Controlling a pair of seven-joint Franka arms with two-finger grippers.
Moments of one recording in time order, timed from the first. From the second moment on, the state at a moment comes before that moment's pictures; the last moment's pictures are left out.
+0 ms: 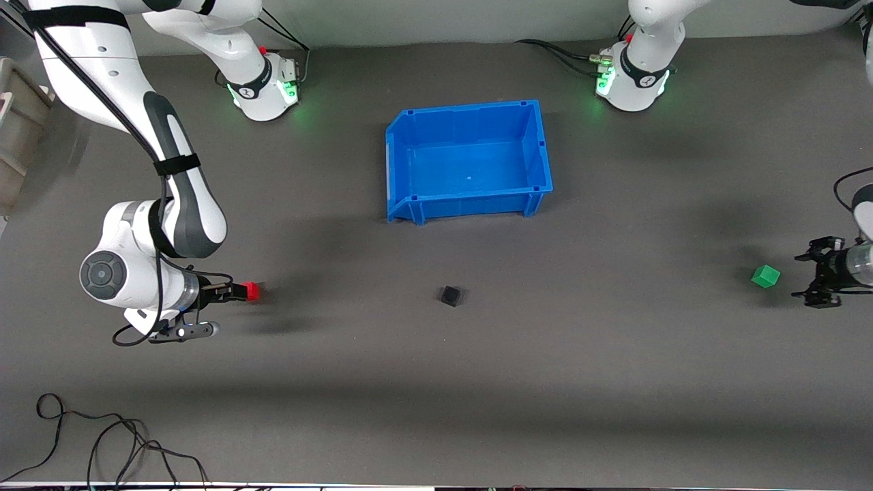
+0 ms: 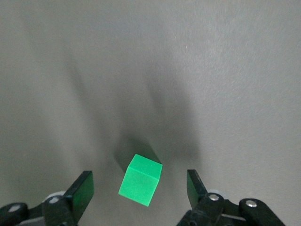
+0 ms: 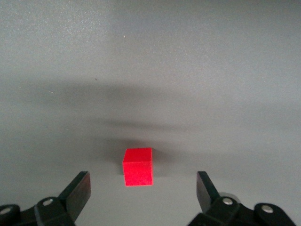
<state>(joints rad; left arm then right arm) 0.48 0.57 -0.09 -1.76 0.14 2.20 -0.96 0.16 0.49 -0.14 -1.79 0.04 2.16 -0.09</state>
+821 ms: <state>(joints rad) 0.48 0.64 -0.10 -1.77 0.15 2.21 -0.71 0.21 0.62 -0.13 -1.79 0.12 2.32 -0.09</state>
